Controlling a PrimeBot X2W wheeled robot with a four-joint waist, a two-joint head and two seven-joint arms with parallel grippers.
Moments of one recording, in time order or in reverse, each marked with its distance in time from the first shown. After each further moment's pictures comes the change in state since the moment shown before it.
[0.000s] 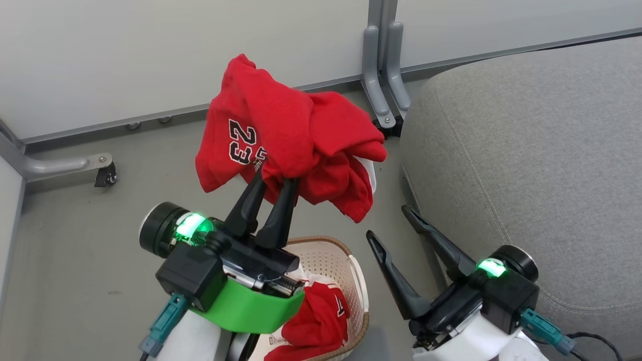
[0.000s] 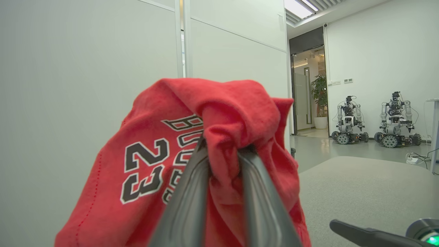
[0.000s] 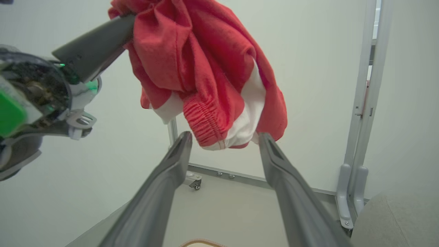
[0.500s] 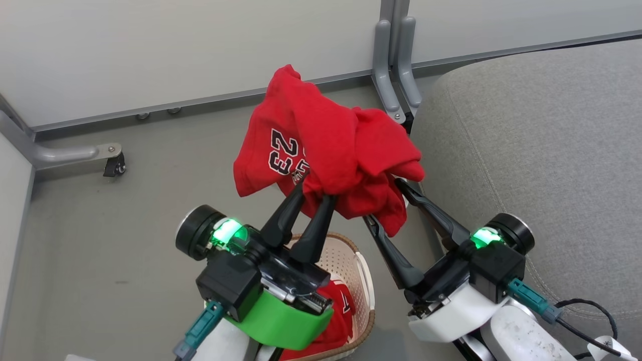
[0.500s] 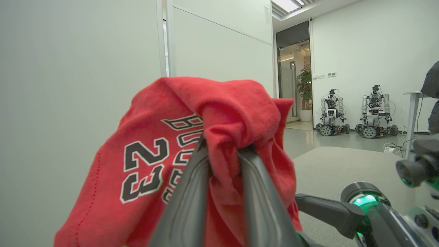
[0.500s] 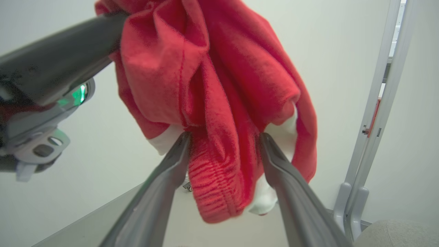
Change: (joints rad) left arm -0.012 0.000 -0.100 0.016 0.001 0.000 0.000; right arm -0.132 -0.015 0.030 0.079 -0.034 0.000 0.000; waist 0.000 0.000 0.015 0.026
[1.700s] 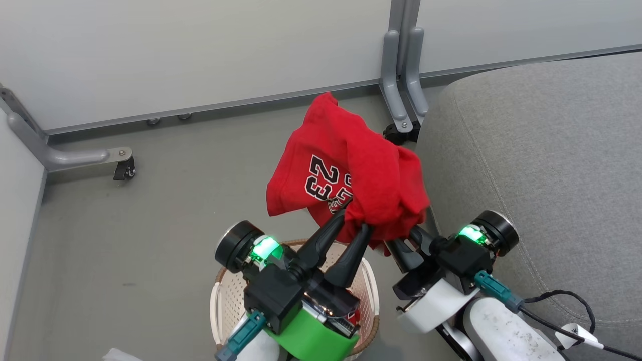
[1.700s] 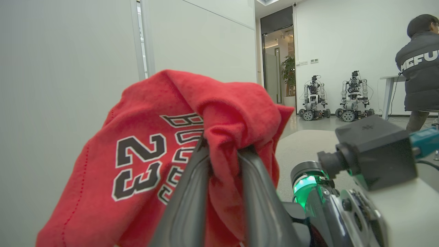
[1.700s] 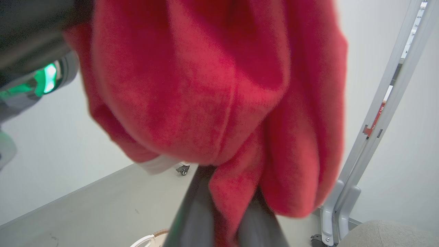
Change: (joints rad) left arm 0.000 0.000 -0.119 0.068 0.002 0.000 0.000; right arm -0.063 0.042 0.014 0.159 -0.095 0.000 0.000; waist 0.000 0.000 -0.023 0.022
